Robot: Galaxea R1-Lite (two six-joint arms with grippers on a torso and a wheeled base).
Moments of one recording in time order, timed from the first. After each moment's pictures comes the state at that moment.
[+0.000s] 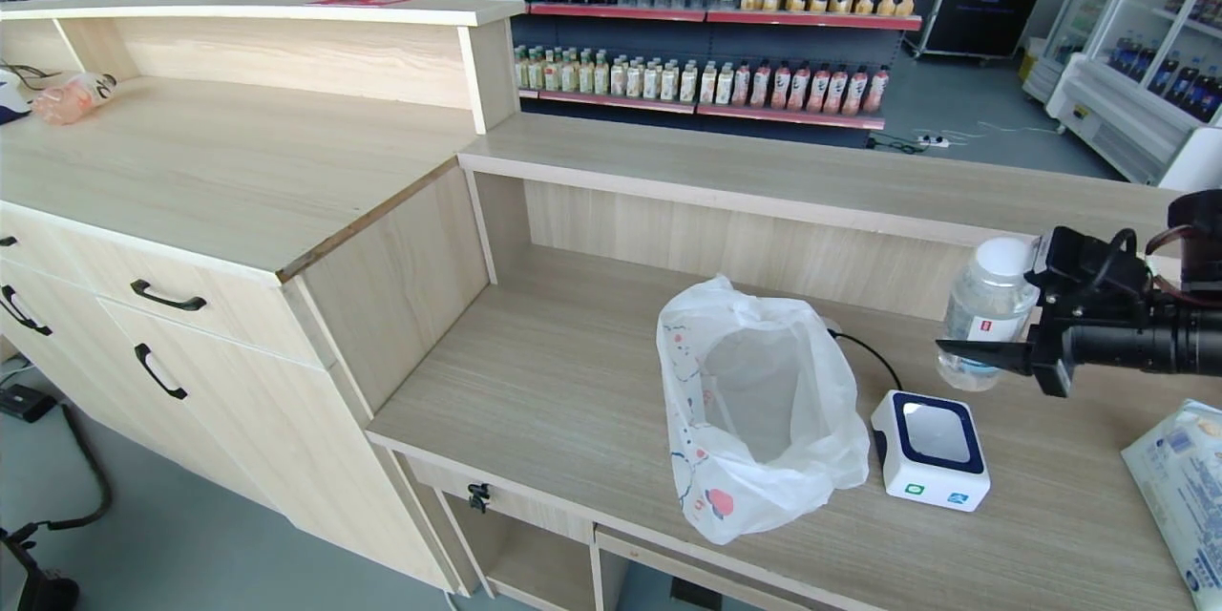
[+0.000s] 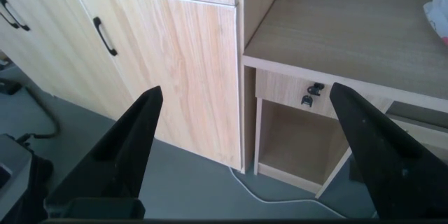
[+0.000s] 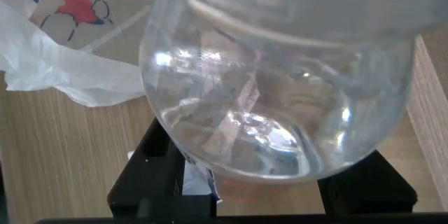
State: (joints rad) left arm 0.01 0.00 0.00 0.04 0.08 0.07; right arm -0.18 1.66 -0.90 -0.21 0.71 -1.02
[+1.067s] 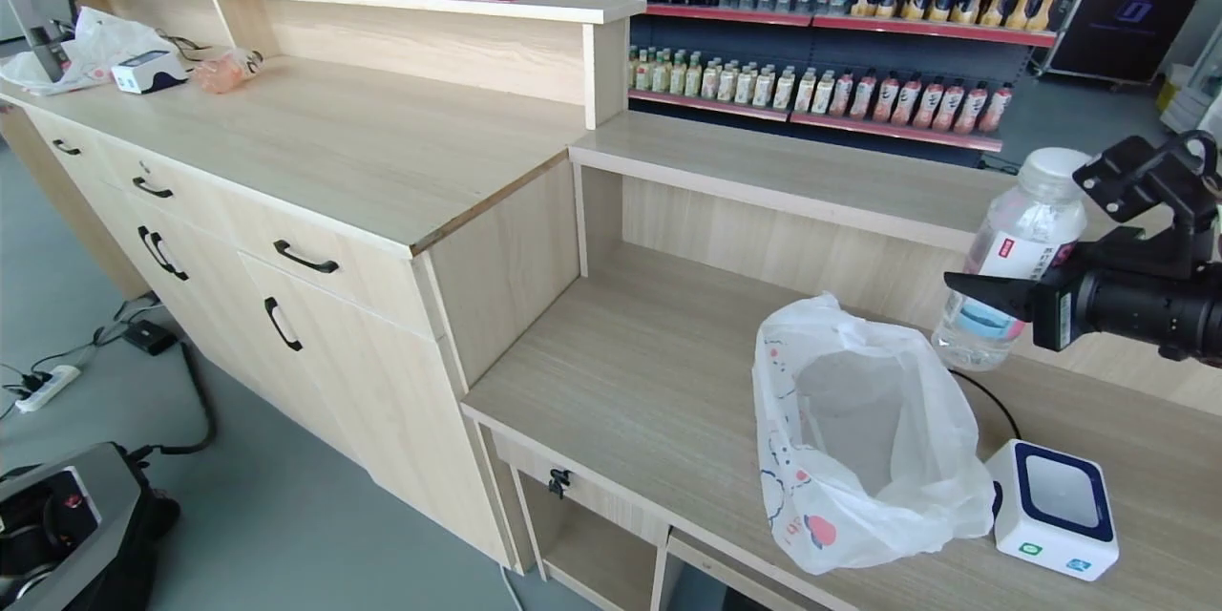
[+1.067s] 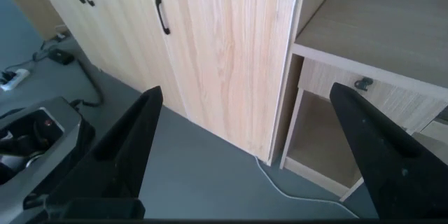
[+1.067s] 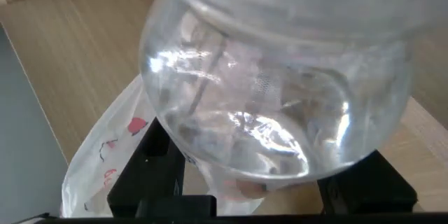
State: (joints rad) left arm 0.01 0.00 0.00 0.04 0.08 0.07; right arm 0.00 1.47 -0.79 -0.43 0.36 -0.39
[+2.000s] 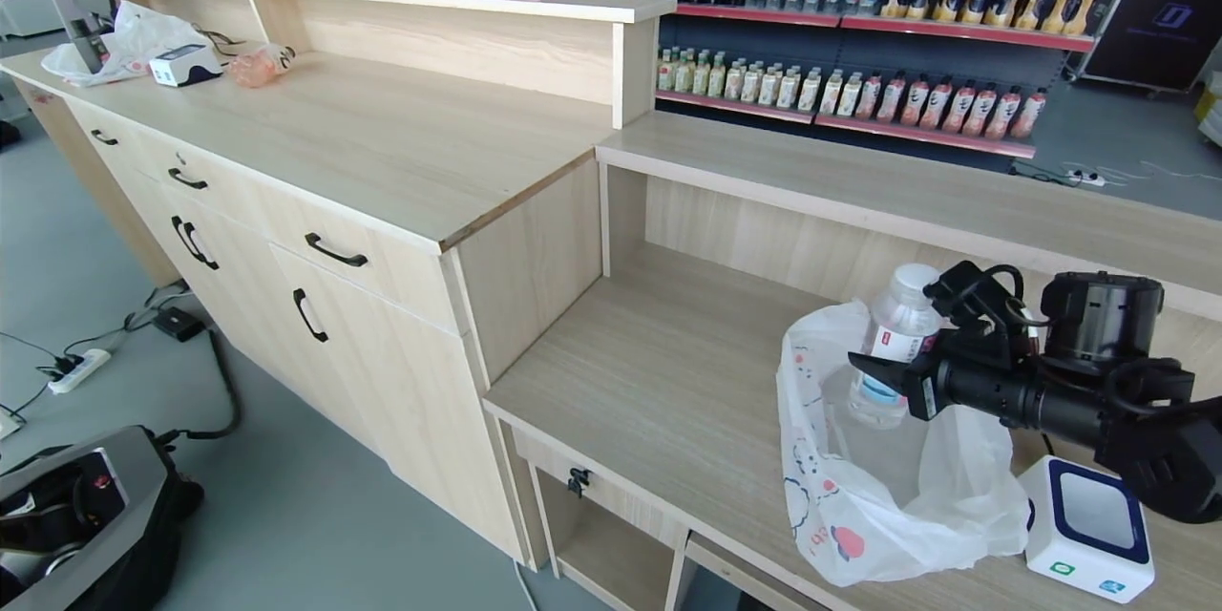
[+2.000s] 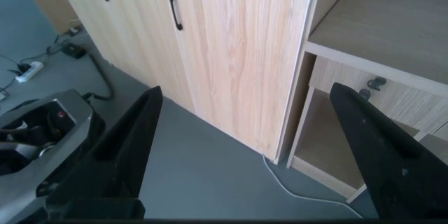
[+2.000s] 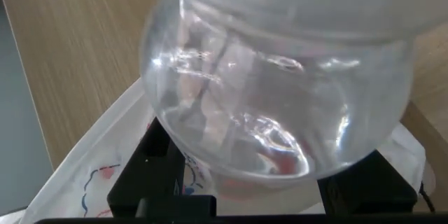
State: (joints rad) left arm 0.01 0.00 0.00 0.04 0.08 0.07; right arm 0.08 1.85 -0.58 -0.95 0.36 -0.38
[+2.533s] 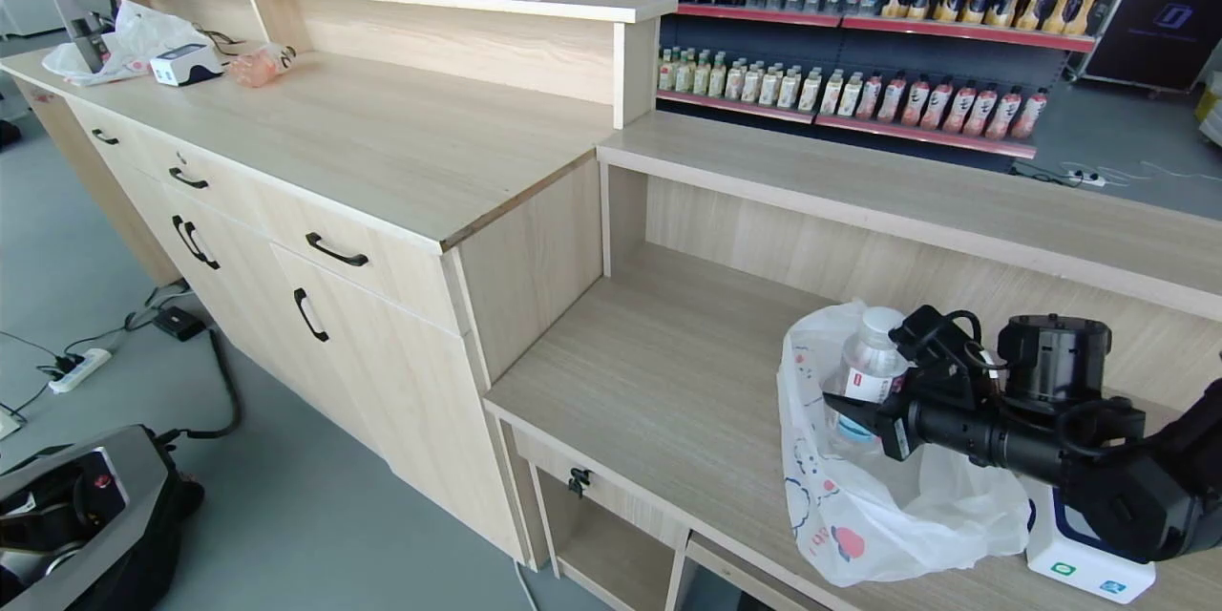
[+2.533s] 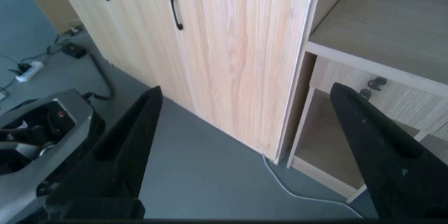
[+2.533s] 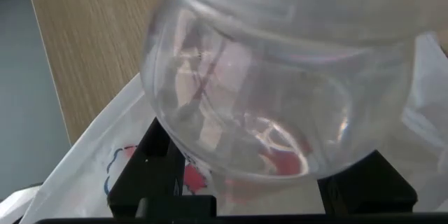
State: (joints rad) left arm 0.01 0.00 0.00 0.03 0.08 0.07; right arm 0.12 1.96 -0.50 -1.08 0.37 -0.38
